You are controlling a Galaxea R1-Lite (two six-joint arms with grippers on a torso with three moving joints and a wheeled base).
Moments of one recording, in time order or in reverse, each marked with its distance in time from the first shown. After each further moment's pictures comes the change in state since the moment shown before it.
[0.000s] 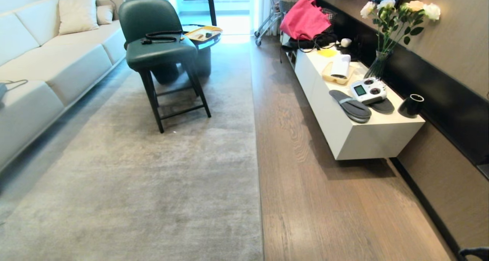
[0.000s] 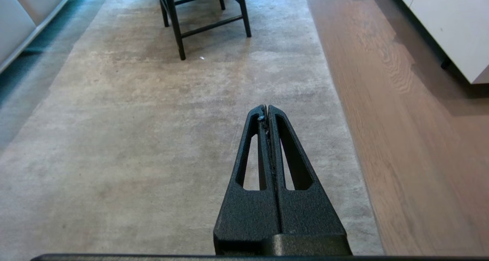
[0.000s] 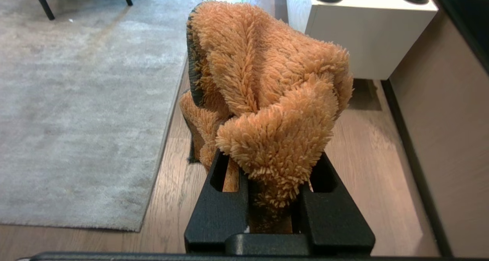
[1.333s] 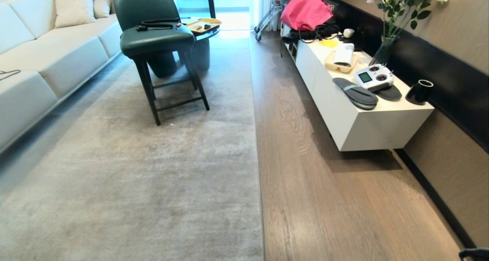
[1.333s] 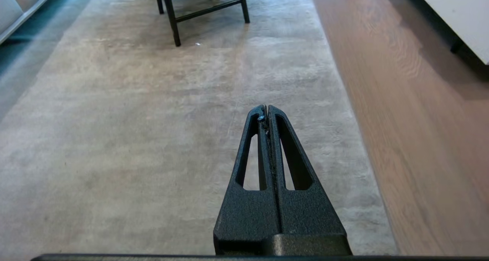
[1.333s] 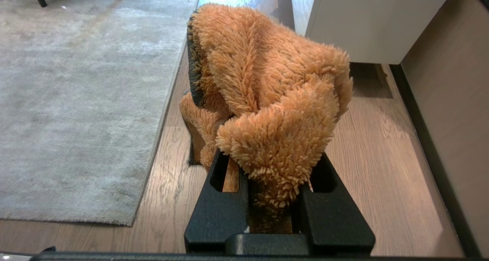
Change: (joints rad) left arm 0.000 0.000 0.001 0.000 -0.001 0.001; right arm 0.000 0.000 0.000 0.000 0.000 0.005
